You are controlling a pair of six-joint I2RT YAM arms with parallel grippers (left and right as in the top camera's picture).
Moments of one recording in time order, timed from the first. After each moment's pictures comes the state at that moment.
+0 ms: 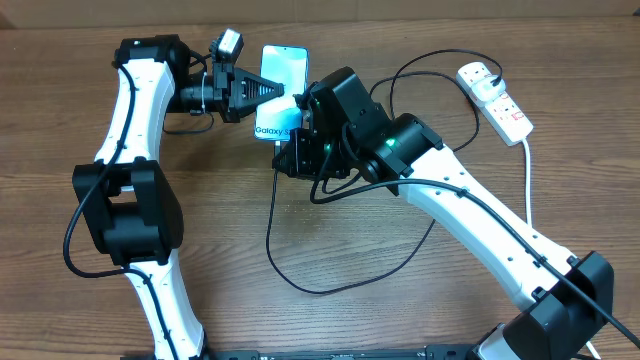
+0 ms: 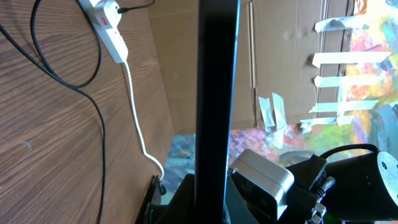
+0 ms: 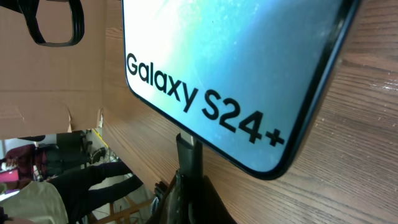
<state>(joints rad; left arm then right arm) 0.04 2.21 1.98 -1.53 1.52 0.34 0.67 1.72 1.58 -0.75 -0.49 0.72</state>
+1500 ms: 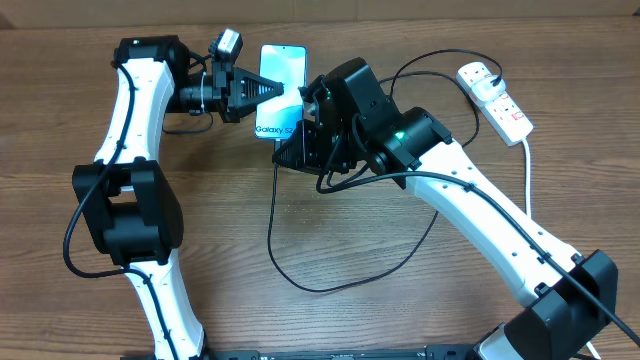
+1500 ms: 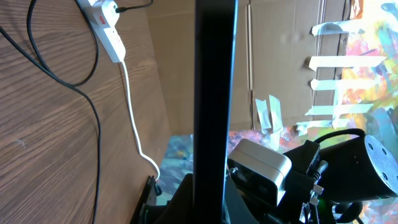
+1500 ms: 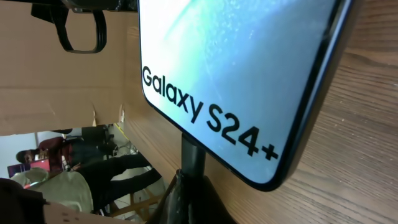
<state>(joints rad) 0.04 2.21 1.98 -1.56 1.53 0.35 0.63 1.72 1.58 -0.72 -0.59 0.73</state>
